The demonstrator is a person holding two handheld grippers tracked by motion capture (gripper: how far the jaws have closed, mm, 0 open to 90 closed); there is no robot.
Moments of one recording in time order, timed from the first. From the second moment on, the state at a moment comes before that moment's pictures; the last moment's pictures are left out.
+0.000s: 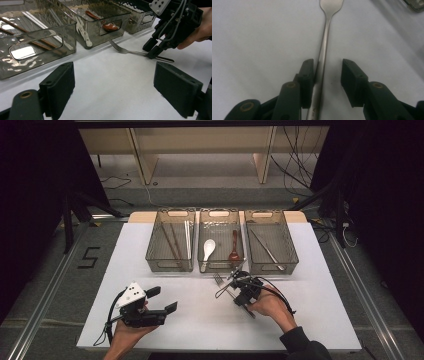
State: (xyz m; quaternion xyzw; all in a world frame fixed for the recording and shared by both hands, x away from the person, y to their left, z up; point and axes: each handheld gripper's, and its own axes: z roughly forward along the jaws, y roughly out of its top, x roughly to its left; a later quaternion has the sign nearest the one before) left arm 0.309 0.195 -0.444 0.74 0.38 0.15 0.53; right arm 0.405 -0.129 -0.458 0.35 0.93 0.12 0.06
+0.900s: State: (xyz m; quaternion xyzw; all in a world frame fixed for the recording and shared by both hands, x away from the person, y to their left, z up) left arm 0.308 0.194 -0.444 0.74 0.38 0.15 0.53; right arm 0.410 -0.122 -0.457 0.34 0.94 0.10 0.05
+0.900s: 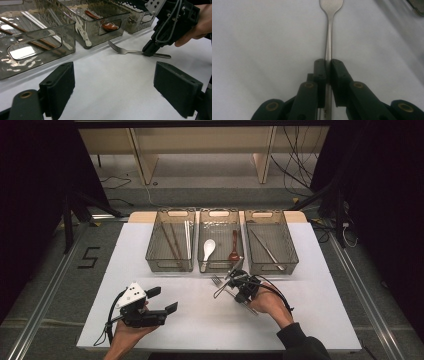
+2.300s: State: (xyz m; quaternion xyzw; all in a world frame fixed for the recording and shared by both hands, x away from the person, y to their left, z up) left arm 0.309 0.194 -0.444 0.74 0.38 0.15 0.53; right arm 0.421 -0.154 -0.380 0.34 0.91 0.21 0.10
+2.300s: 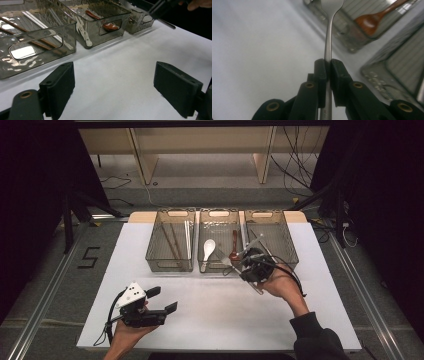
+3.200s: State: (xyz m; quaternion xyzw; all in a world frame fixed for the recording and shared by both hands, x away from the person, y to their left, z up) left arm 0.309 0.197 -0.444 0.74 0.38 0.15 0.53; right arm 0.510 -0.216 -0.351 0.45 0.86 0.21 0.16
